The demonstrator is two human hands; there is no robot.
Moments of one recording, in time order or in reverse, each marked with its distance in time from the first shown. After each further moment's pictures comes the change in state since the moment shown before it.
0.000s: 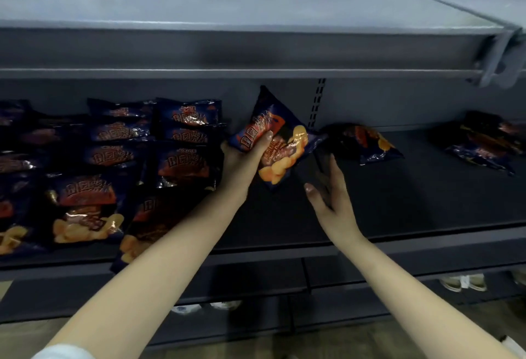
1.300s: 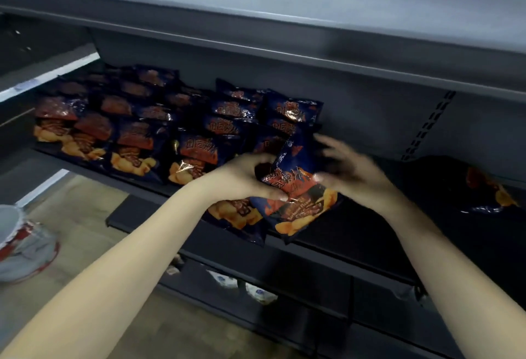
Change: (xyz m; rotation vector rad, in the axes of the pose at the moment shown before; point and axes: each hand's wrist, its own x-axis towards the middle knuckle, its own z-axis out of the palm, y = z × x) left_hand -0.059 0.054 -0.152 0.760 -0.355 -0.016; right_hand 0.064 -0.085 0.063 -0.055 -0.739 -0.119
